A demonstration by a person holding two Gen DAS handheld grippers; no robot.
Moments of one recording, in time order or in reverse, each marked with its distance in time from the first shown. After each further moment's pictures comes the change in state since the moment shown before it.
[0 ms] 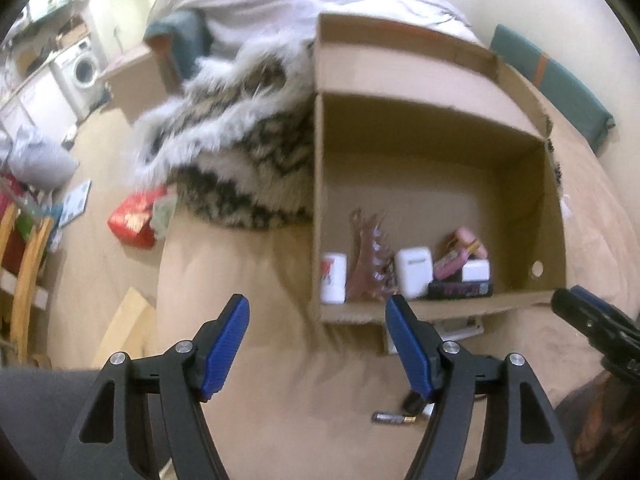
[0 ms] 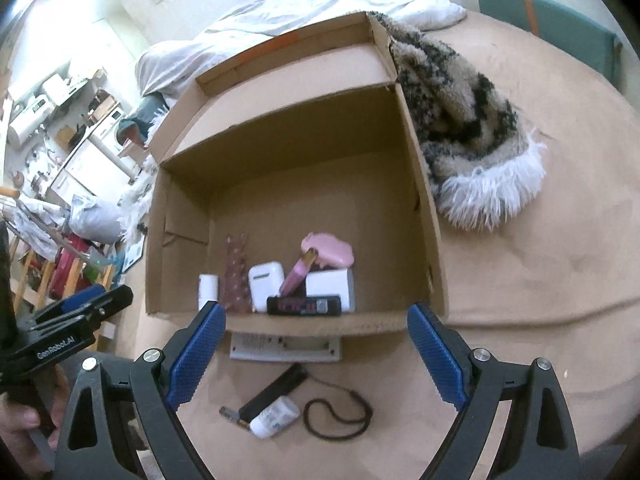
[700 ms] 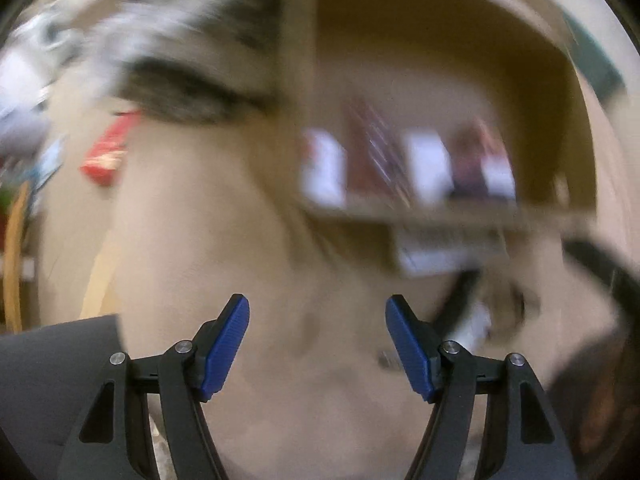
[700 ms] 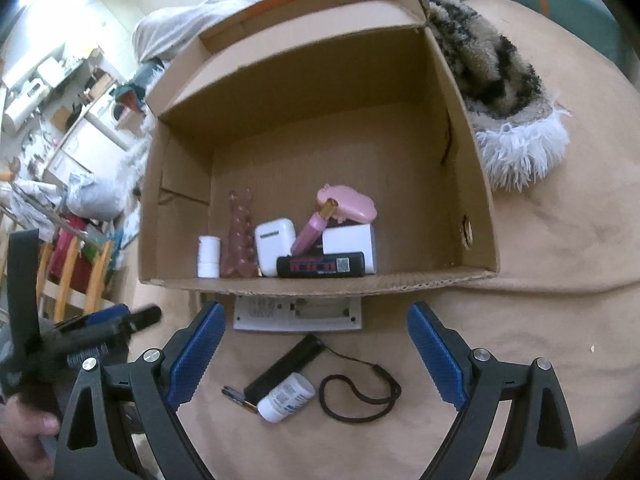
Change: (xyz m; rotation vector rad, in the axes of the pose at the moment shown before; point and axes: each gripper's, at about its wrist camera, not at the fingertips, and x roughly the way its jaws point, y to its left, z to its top) left arm 0.066 -0.018 -0.042 0.088 0.336 -0.077; right arm 0.032 0.014 -0.016 -0.012 0.108 -0.018
